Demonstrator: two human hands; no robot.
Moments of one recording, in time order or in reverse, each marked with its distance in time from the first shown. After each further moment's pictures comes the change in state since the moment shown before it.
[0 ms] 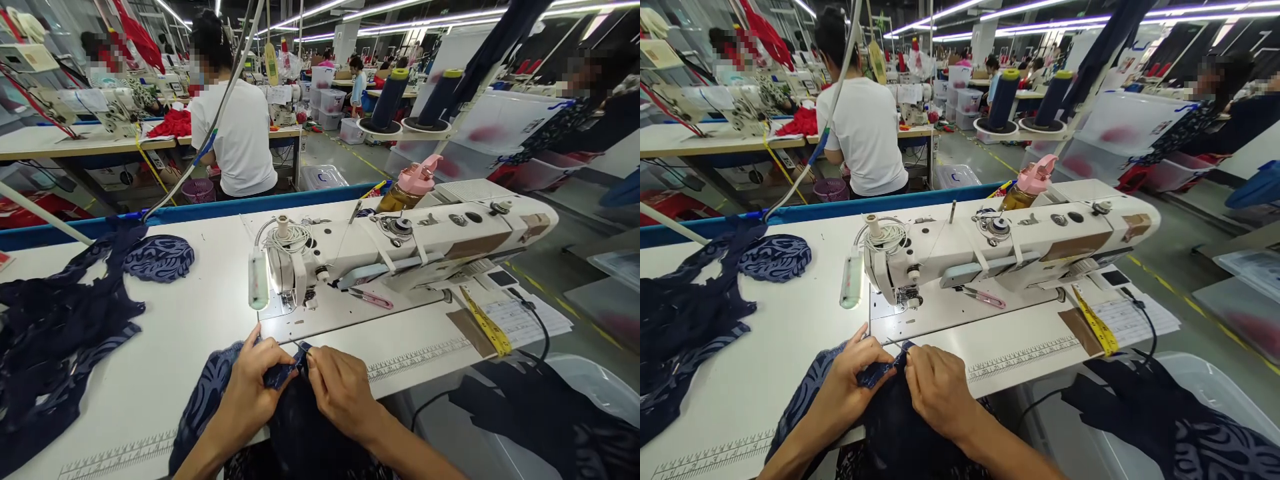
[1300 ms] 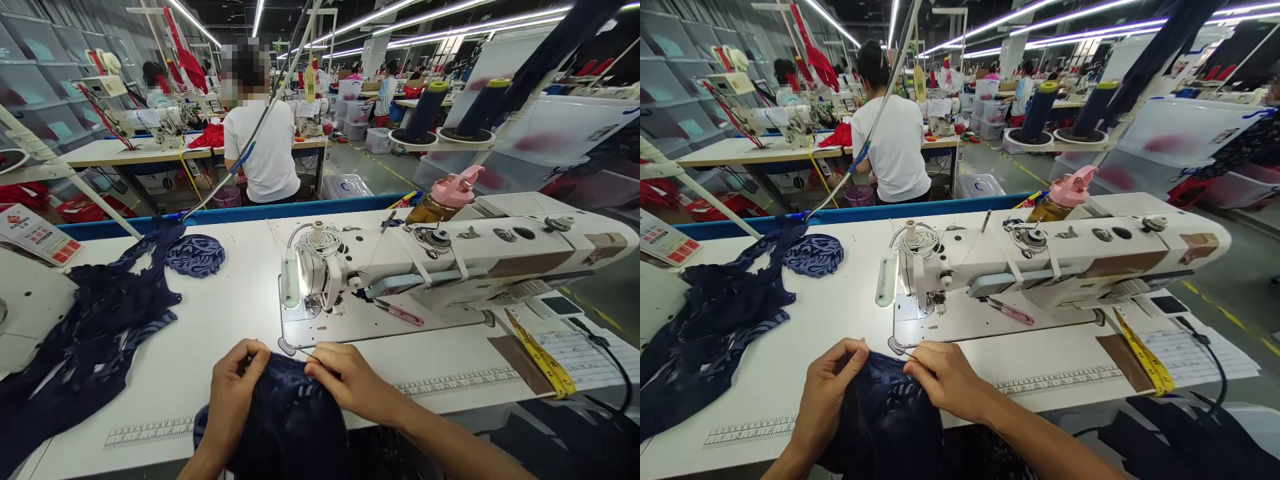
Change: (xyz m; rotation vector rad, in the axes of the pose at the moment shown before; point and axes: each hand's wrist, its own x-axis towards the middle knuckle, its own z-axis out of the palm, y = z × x) left_hand -0.032 -0.008 -0.019 -0.333 0.448 -0.400; right_hand 0.043 0.006 -0.006 0.571 -0.441 0.009
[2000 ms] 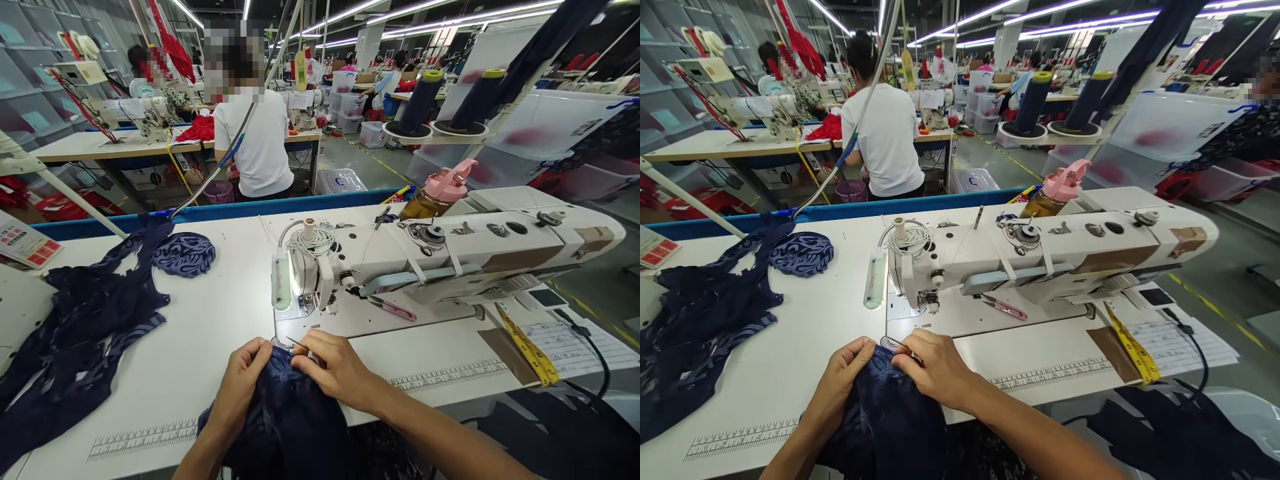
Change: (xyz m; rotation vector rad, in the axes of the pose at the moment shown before) left_hand 0.014 -0.014 0.016 -0.348 -0.262 -0.370; right_hand 0.010 0.008 0.008 -0.042 0.100 0.007
